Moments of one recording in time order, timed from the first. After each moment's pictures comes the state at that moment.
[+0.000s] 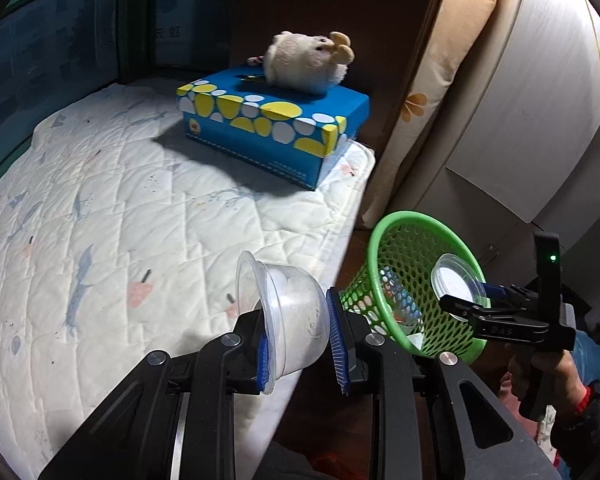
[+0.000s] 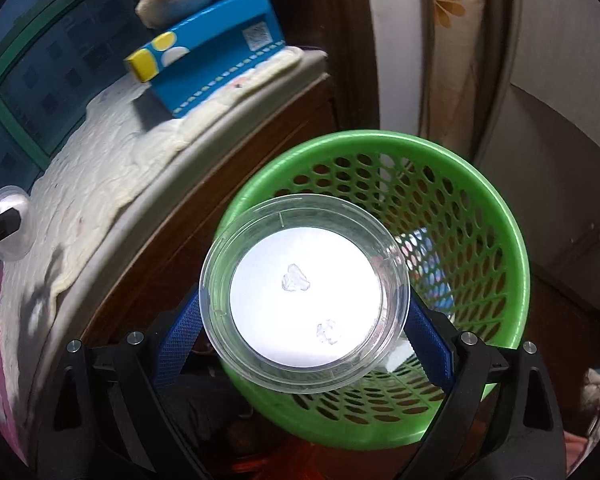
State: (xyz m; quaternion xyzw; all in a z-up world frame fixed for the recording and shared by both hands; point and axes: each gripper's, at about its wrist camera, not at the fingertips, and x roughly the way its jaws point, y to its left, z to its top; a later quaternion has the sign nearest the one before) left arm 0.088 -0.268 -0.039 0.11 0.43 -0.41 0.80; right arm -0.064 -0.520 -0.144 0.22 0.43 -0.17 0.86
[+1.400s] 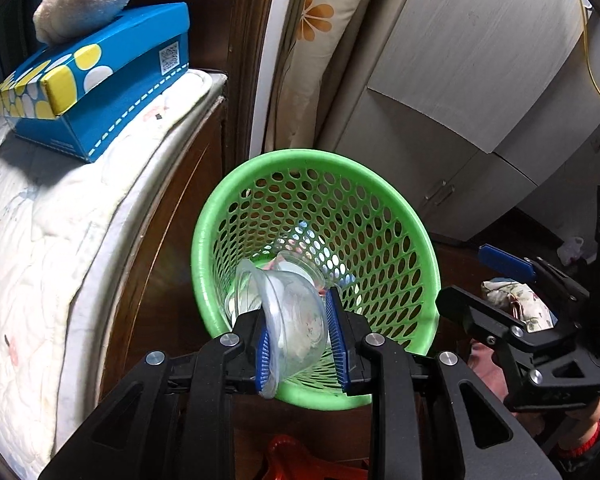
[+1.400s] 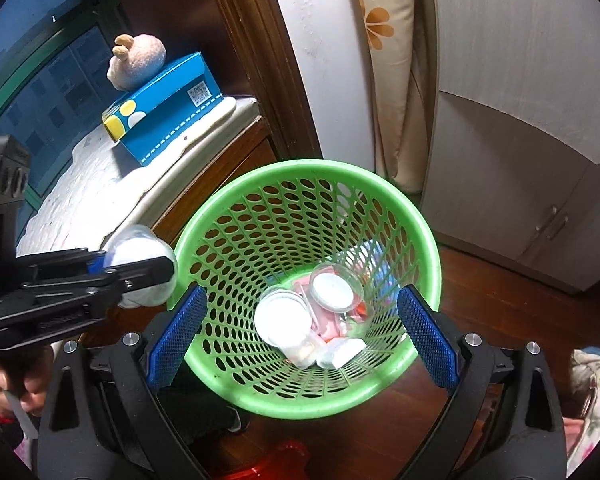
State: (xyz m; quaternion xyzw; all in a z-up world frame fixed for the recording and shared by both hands) left arm 0.020 -0.425 -0.107 0.18 0.48 -0.49 0.70; right arm -0.133 -0.543 -0.110 0.23 0.37 -0.21 0.88
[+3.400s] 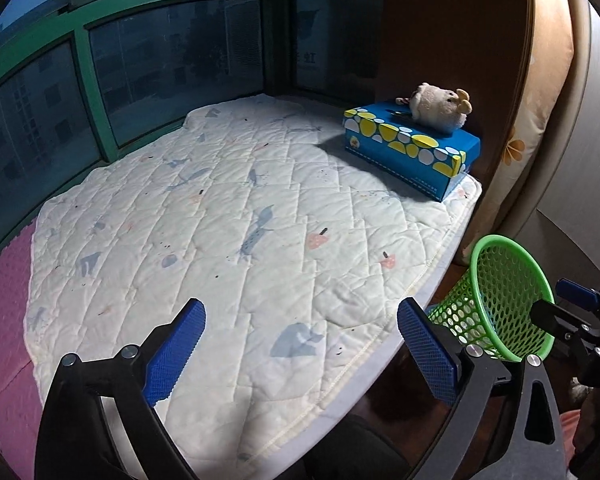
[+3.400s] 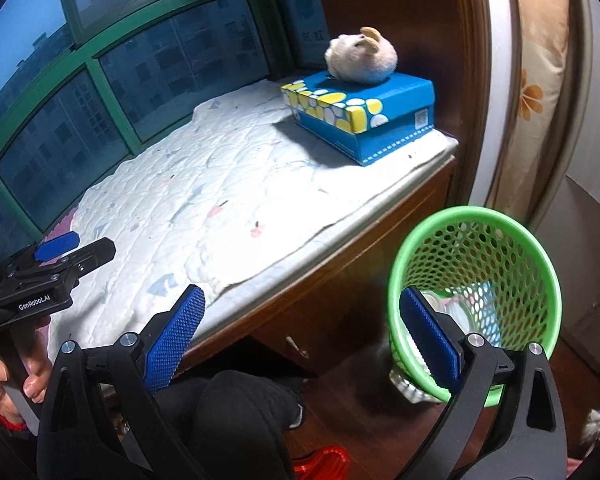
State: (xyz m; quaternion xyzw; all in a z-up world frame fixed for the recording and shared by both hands) left arm 0.051 -0.125 -0.009 0.09 0.38 -0.20 0.90; right arm -0.054 -0.361 -0.041 0.14 0.36 -0.05 0.92
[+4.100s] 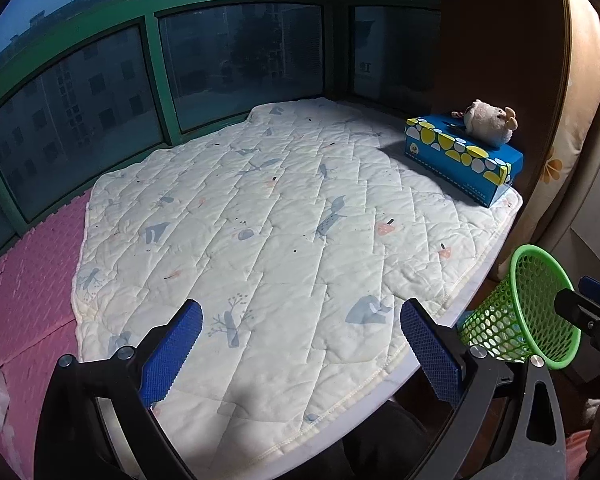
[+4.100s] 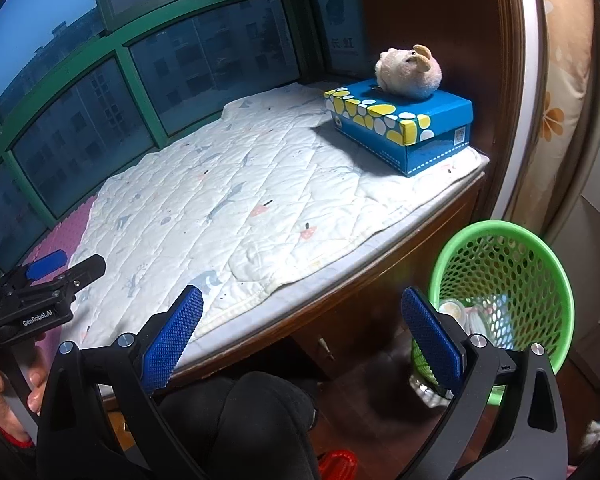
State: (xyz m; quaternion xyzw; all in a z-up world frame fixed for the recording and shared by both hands) left arm 0.026 -0.067 -0.007 0.07 0.37 -0.12 0.92; right arm -0.053 -0.317 -0.031 0.12 0.35 -0.03 0.93
